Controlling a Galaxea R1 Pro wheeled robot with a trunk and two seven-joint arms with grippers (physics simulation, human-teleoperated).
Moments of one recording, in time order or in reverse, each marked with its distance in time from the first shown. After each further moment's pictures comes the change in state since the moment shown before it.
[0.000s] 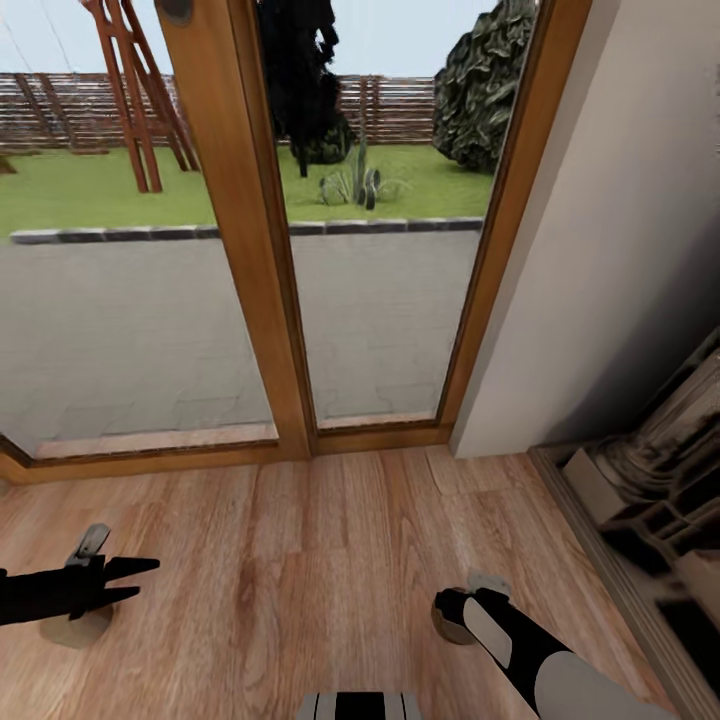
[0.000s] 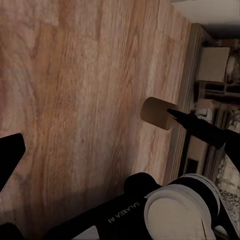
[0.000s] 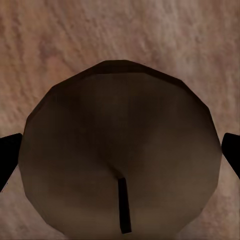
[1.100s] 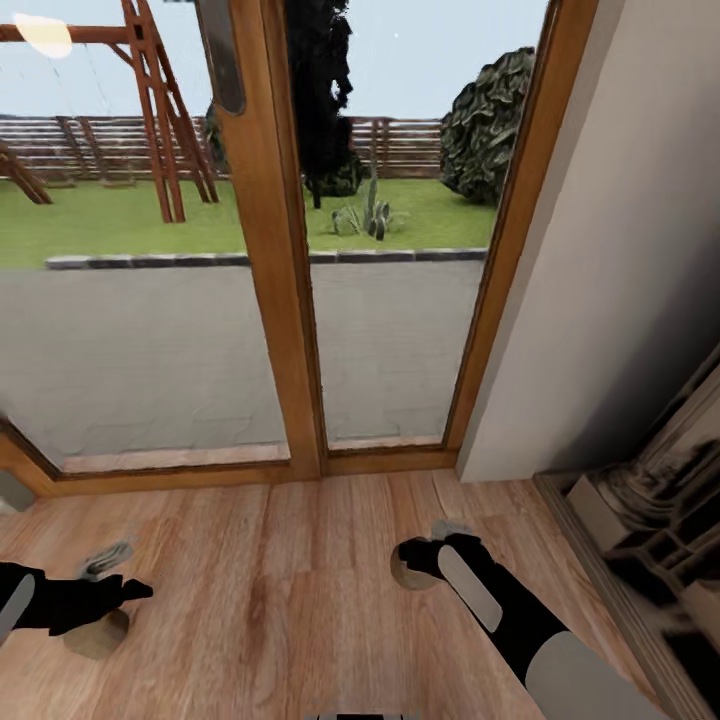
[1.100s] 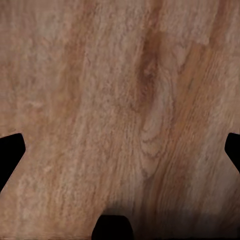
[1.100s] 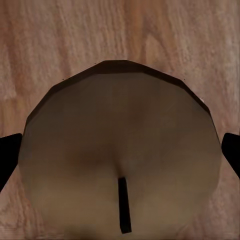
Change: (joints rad) left arm -0.005 -0.104 0.010 -0.063 -0.009 -0.007 0.728; right arm 0.017 -0.001 0.001 -0.465 -0.004 0.300 -0.125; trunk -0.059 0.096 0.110
